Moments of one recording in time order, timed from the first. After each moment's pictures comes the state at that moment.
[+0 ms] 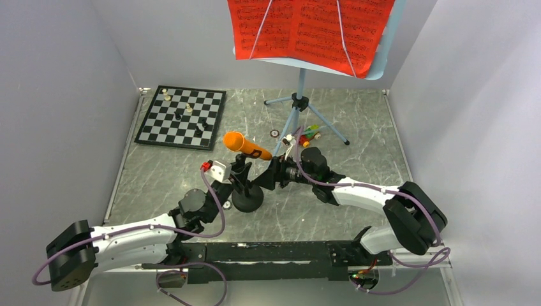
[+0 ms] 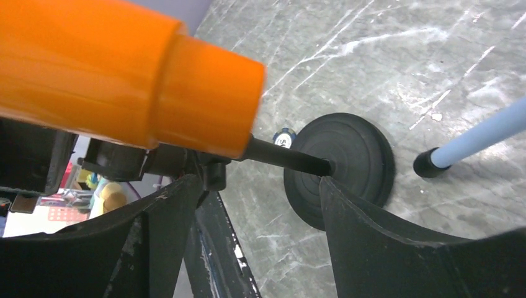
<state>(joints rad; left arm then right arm) -1.07 0.88 0.28 0.84 -0.52 -0.04 0.73 1.38 0.58 0.50 -0.48 0.68</state>
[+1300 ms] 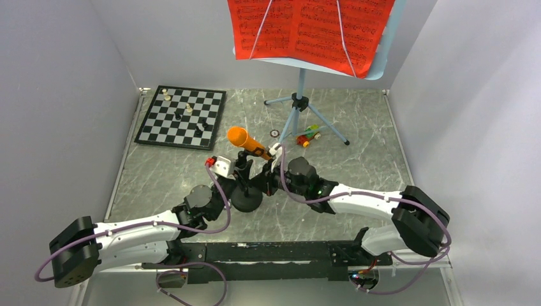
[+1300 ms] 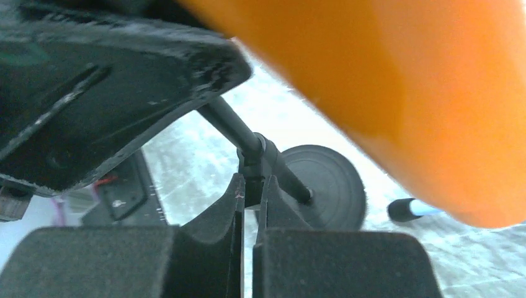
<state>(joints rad) -1.08 0.94 0.35 0.77 -0.58 -0.07 0.93 1.36 0.63 0.46 -0.22 0.39</state>
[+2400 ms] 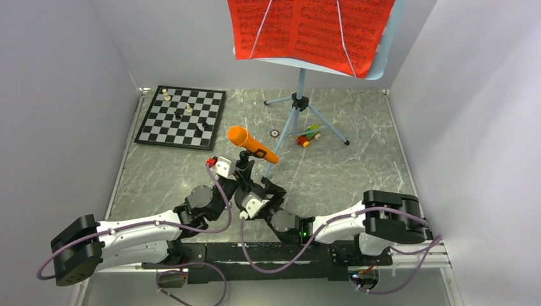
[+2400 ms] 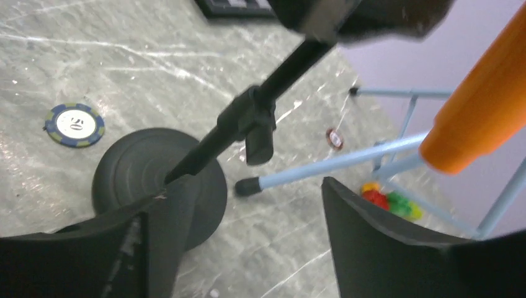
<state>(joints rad) -1.08 0.96 0.34 0.81 -0.55 -0.08 1.45 1.55 0.50 0.97 0.80 -0.55</state>
